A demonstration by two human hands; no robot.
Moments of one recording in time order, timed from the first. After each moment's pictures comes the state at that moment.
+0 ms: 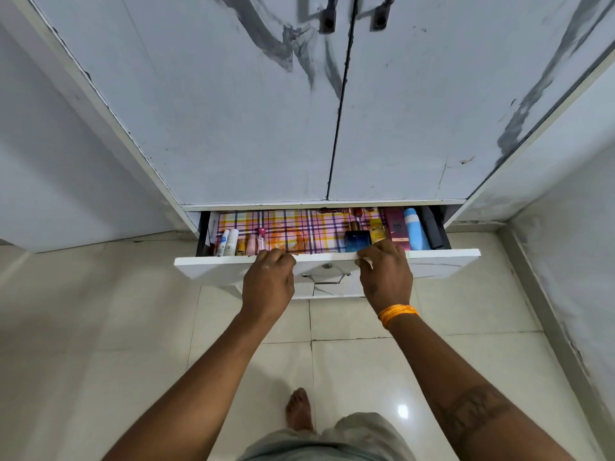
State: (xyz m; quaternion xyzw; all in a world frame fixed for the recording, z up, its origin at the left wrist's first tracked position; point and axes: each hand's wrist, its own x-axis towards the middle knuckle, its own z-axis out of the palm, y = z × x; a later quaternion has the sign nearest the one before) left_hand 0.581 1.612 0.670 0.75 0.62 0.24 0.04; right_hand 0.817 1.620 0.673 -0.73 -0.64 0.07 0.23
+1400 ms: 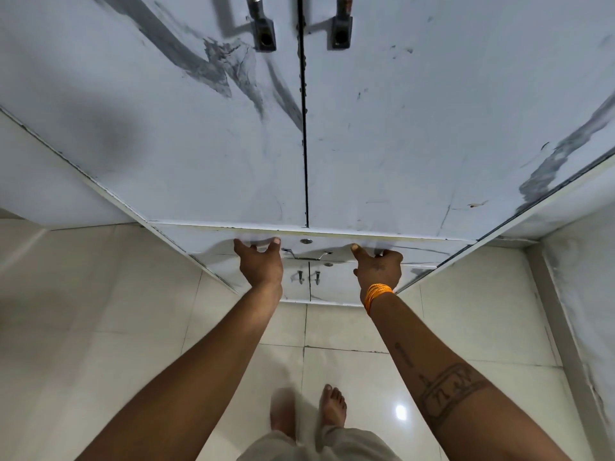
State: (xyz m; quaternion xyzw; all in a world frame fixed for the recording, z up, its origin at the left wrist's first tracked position) left_hand 0.651 1.752 0.614 0.13 0.77 0.49 0.39; right_hand 0.849 1.755 0.621 -0.77 -0.19 0.43 0.42
